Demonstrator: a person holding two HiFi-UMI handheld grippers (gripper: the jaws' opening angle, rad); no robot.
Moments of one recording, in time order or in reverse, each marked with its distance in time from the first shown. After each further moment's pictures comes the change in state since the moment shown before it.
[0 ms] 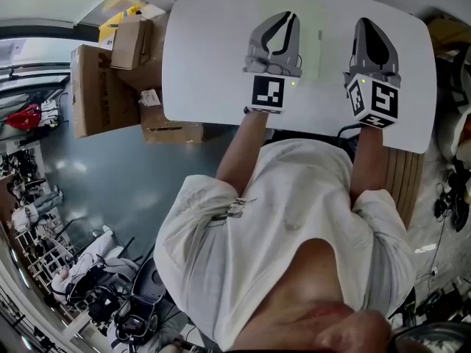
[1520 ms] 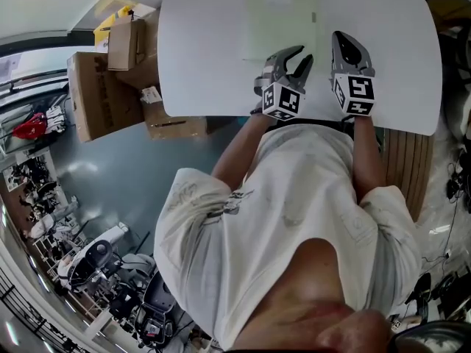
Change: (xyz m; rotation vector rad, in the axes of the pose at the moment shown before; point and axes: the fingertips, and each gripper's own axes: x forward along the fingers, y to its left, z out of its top) left arm -0.049 -0.115 -0.205 0.260 0.404 -0.349; right arm -0.022 0.023 -0.165 0.048 0.277 0.109
